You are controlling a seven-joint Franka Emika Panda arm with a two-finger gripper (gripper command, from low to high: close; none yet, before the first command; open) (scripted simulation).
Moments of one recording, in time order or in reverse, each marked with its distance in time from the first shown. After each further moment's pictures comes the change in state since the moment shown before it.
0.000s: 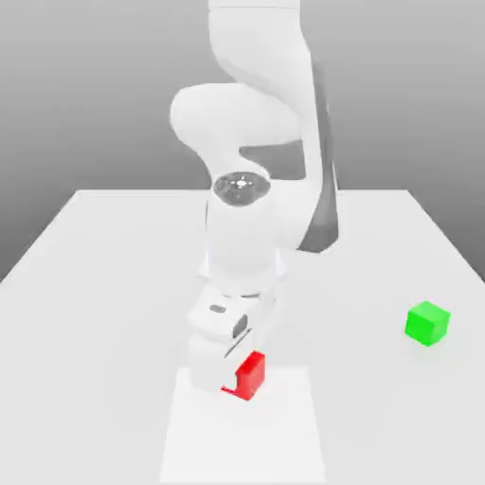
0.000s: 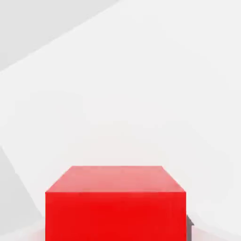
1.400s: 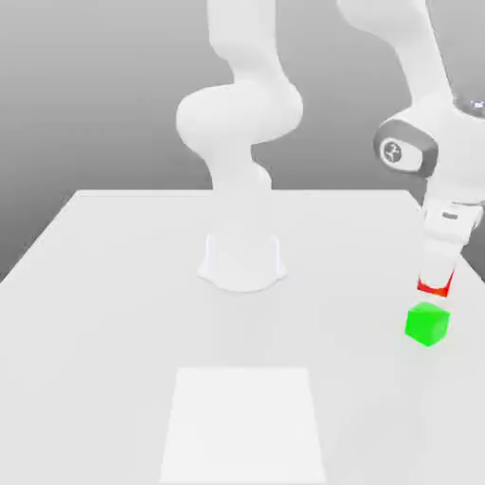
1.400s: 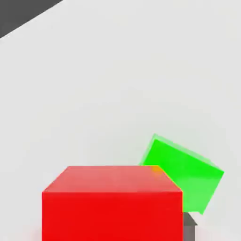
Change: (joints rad) arm 0.526 -0.082 0.540 0.110 0.228 -0.246 0.804
